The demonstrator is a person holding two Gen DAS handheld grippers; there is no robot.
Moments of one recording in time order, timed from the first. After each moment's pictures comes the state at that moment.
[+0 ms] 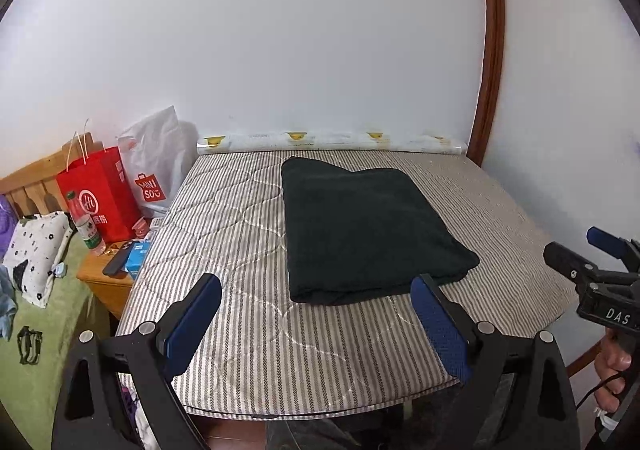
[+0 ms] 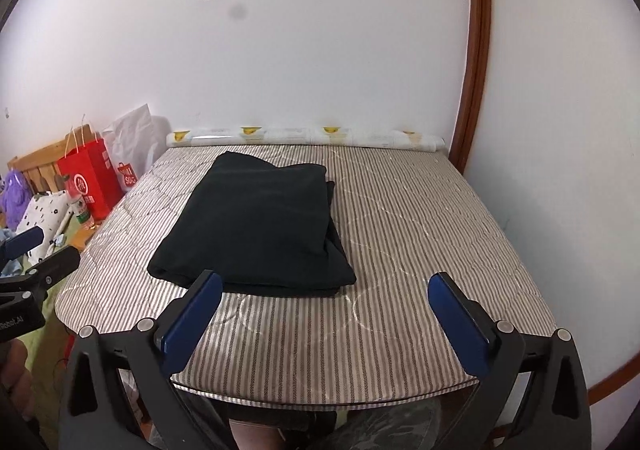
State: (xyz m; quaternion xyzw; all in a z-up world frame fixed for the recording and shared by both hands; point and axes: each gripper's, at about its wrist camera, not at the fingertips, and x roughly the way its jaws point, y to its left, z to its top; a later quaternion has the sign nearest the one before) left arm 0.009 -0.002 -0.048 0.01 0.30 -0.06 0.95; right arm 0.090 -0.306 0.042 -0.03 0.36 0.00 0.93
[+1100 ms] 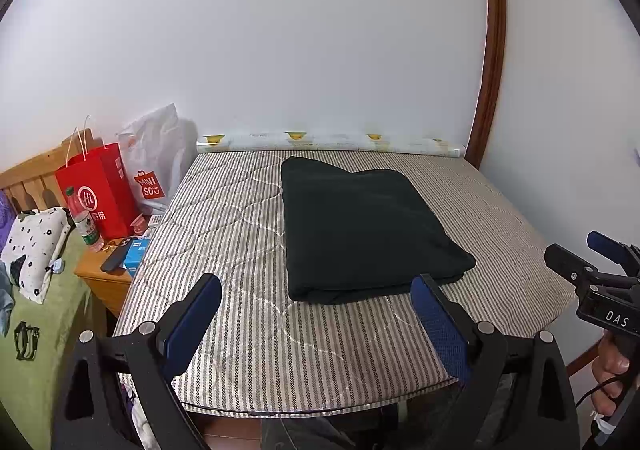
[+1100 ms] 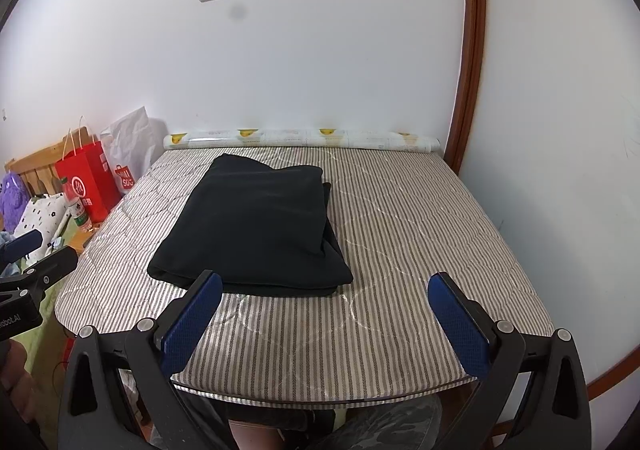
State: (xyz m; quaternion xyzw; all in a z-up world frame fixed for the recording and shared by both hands) left arm 0.006 -0.001 -0.046 0.00 0.30 -0.06 0.95; right arm 0.084 -0.309 0.047 -0.03 0.36 -0.01 0.93
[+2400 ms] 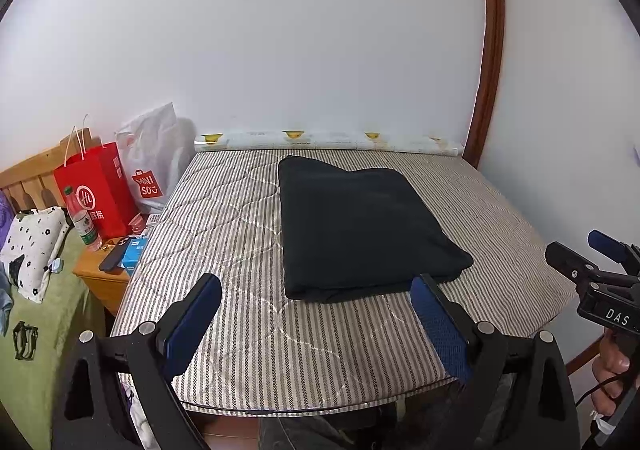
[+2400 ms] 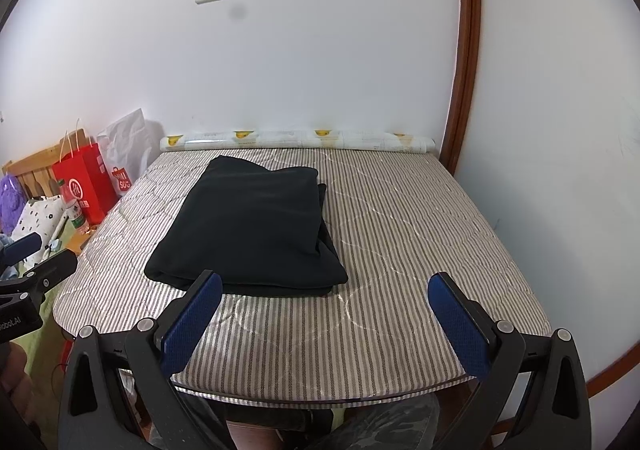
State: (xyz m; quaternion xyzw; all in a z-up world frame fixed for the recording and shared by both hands) left arm 0.004 0.001 -0.046 0.00 0.31 -0.06 0.95; right arm 0.083 -0.313 0.048 -0.02 0.35 -0.01 0.94
